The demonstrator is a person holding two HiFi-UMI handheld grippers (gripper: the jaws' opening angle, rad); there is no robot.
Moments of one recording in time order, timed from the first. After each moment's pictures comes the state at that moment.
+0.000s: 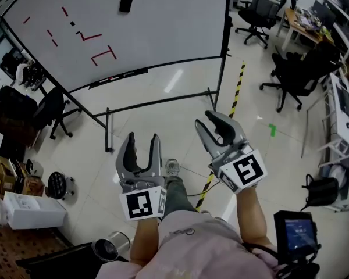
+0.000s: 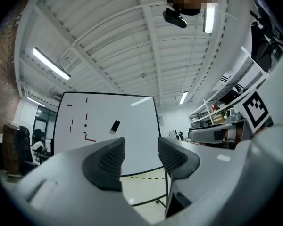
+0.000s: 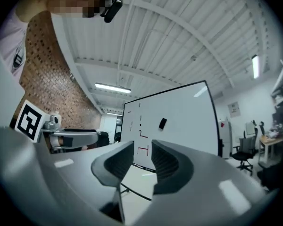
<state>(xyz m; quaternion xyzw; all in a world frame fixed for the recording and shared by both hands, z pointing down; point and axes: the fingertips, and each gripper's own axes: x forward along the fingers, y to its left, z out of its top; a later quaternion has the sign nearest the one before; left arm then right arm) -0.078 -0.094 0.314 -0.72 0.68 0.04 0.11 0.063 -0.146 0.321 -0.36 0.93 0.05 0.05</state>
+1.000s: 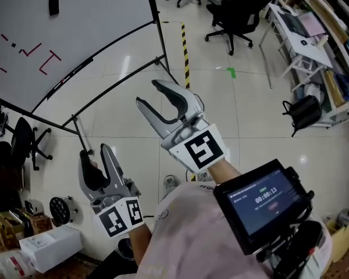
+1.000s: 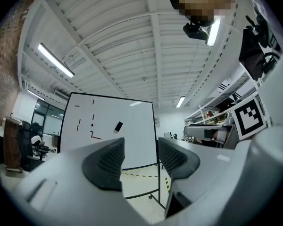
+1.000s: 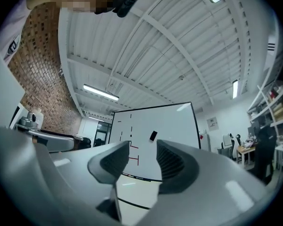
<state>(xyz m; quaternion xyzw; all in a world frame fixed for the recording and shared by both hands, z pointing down) -0.111 0.050 0.307 -0.74 0.67 0.04 0.07 0.050 -0.015 0.290 -0.48 0.87 0.08 0.10</state>
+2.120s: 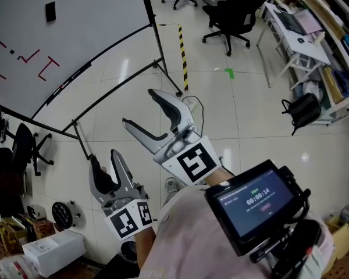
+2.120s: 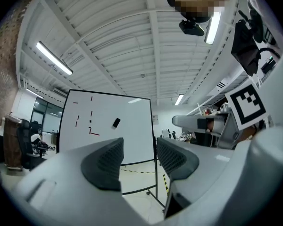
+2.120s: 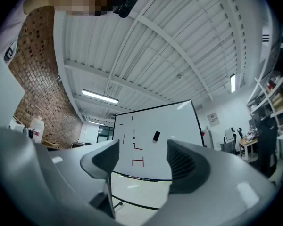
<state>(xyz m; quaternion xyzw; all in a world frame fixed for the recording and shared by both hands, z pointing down) -0.088 0.062 0.325 -0.75 0.66 0.03 0.06 0.037 0.008 0.284 -0.47 0.87 0.05 0.13</state>
